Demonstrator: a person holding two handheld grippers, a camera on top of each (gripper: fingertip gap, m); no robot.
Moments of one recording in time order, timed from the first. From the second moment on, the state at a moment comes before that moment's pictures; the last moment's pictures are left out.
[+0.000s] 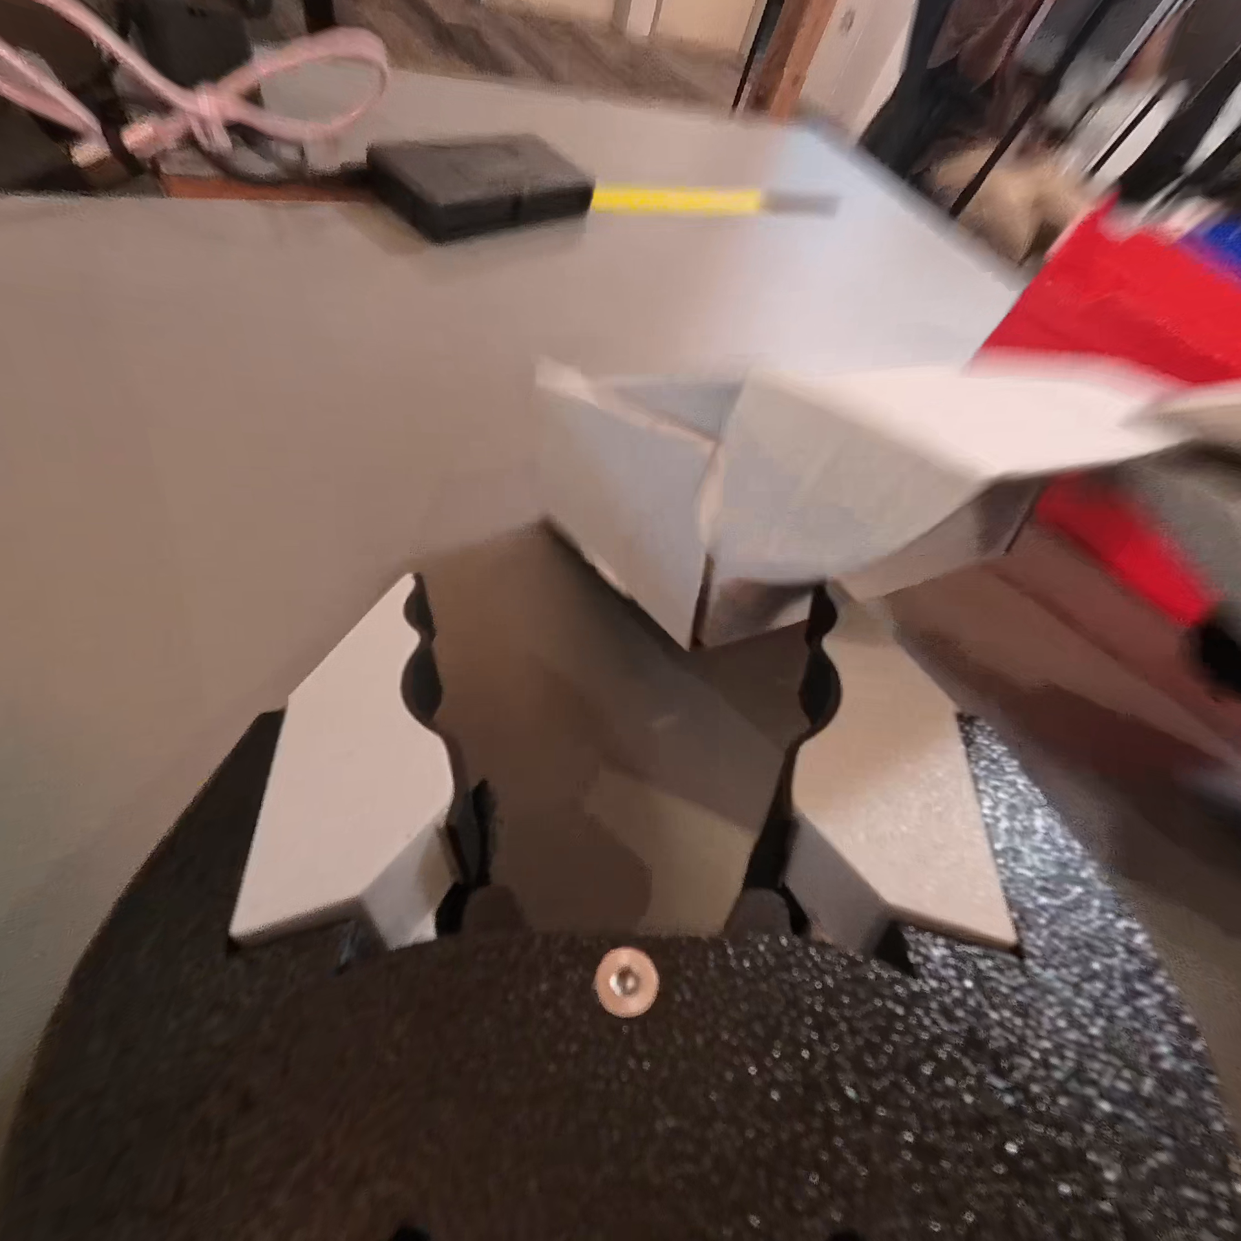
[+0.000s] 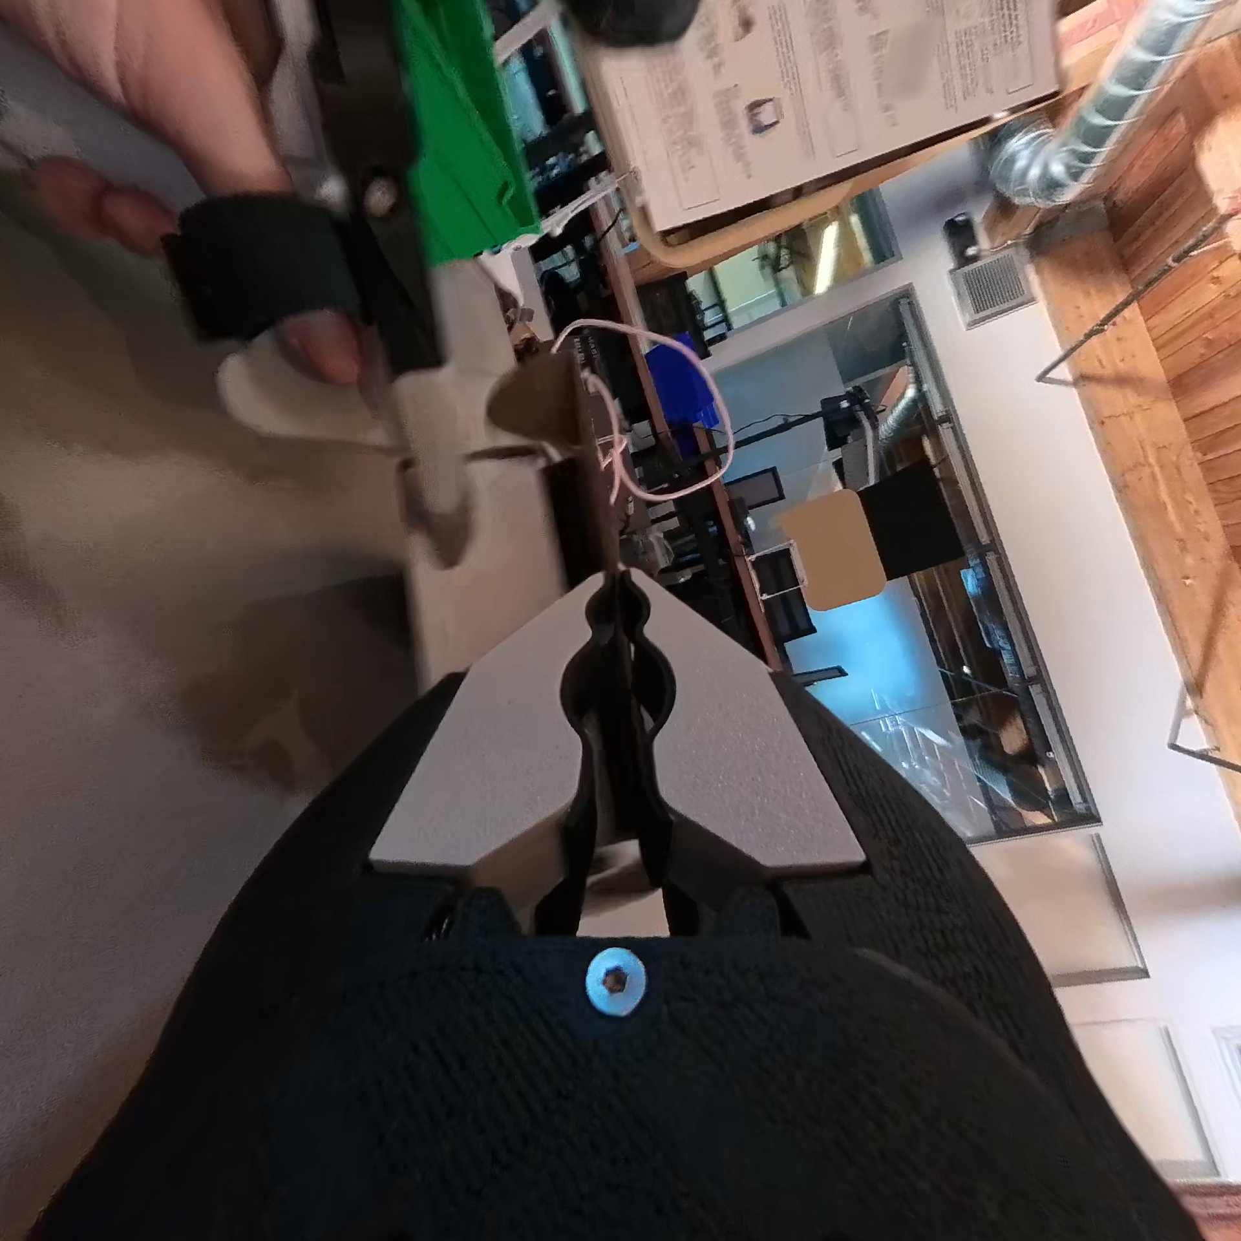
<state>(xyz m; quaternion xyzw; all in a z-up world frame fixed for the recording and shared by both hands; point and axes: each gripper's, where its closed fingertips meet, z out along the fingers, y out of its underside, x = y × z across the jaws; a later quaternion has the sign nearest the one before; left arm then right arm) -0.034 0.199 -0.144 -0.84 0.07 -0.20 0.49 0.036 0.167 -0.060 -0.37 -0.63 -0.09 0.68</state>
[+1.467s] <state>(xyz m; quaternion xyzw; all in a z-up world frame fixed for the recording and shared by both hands) -0.013 0.191 -0.144 -0.82 0.21 -0.06 0.52 0.047 0.243 -0.020 -0.43 -0.59 -0.15 0.67</state>
